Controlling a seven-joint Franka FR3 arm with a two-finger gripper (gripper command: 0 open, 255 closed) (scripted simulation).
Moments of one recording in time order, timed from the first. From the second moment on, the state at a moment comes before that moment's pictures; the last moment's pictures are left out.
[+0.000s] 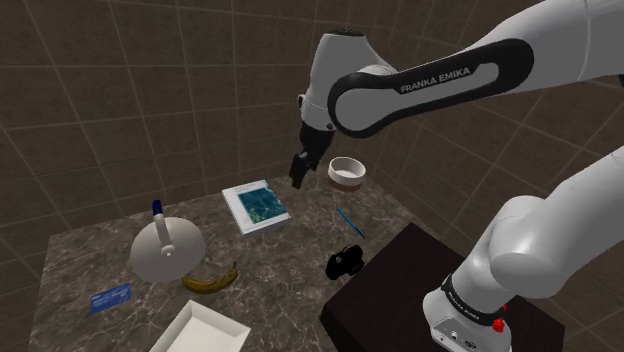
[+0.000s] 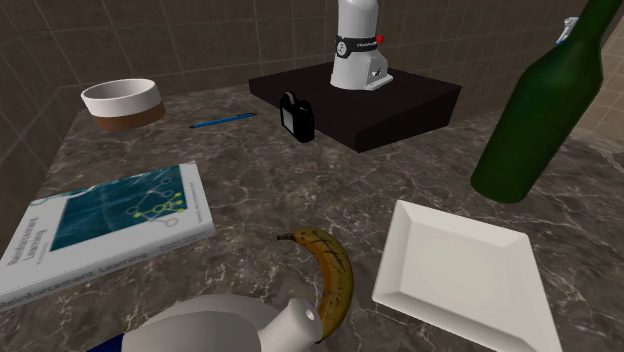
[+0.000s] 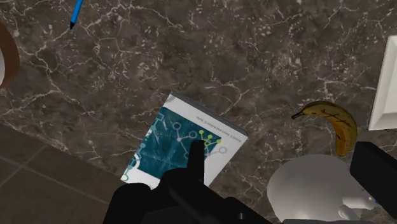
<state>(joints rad) 0.12 -0.27 0.26 -2.36 0.09 2.20 -0.02</state>
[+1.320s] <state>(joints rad) 0.31 0.43 0.35 -2.00 -0.25 2.46 0.26</state>
